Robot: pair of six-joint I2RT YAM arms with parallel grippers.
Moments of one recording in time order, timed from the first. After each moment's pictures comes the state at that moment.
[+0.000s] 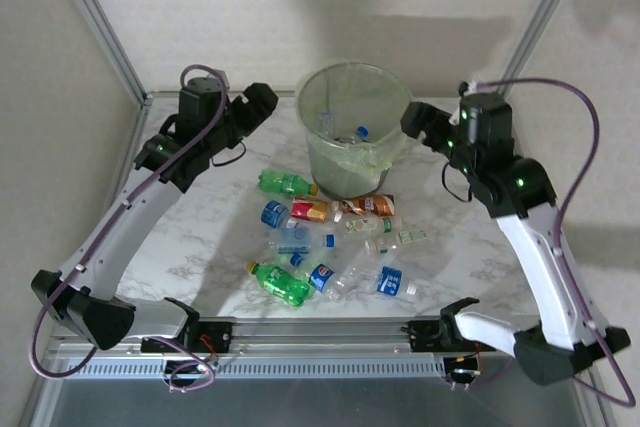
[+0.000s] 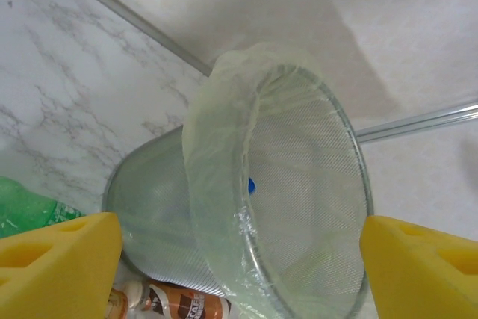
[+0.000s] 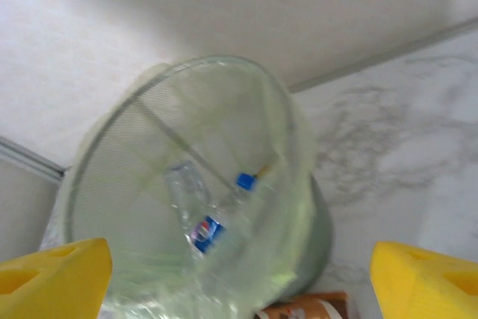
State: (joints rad) left arm -0.44 1.33 1.49 -0.58 -0.04 -0.99; right arm 0.42 1.10 1.50 -0.86 0.18 0.59
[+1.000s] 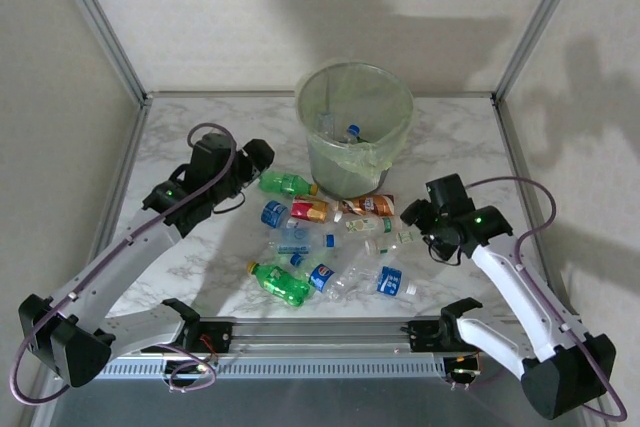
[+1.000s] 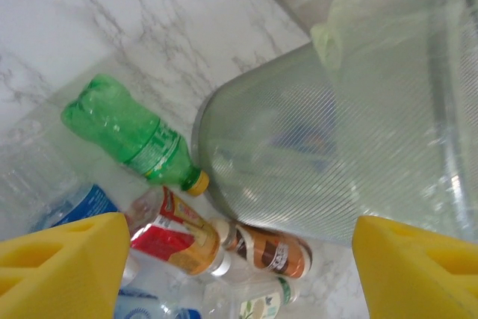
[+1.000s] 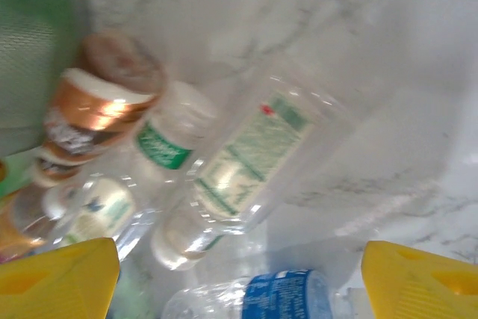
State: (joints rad) left arm -0.51 1.11 1.04 -0.52 -0.11 -1.07; right arm 0.39 0.94 0.80 -1.01 0.03 1.12
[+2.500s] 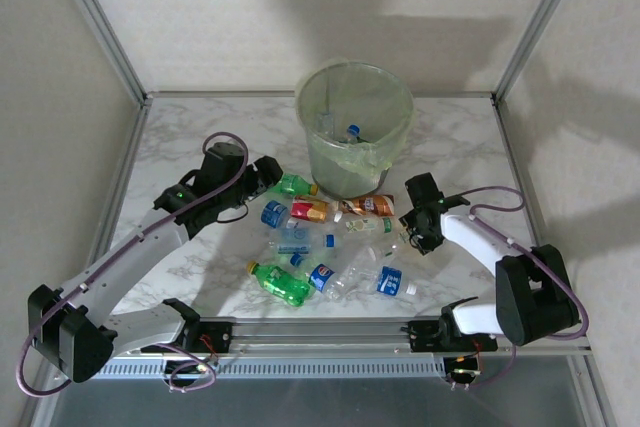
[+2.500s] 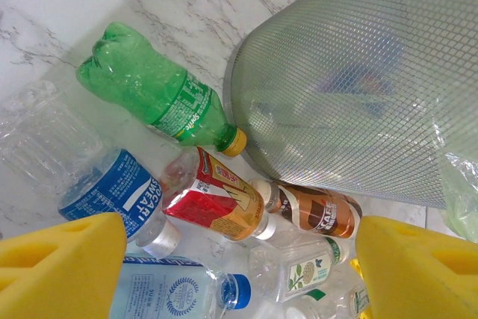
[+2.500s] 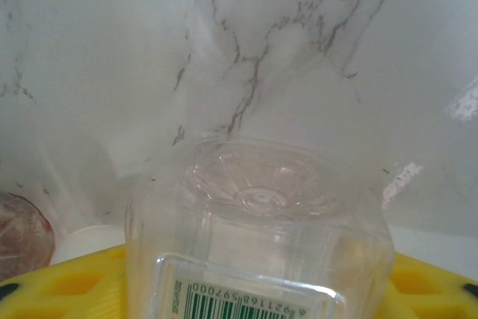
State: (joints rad) left arm -0.51 1.15 0.99 -0.53 -0.04 -0.98; right arm 0.34 1.34 0.70 -0.66 0.10 1.31
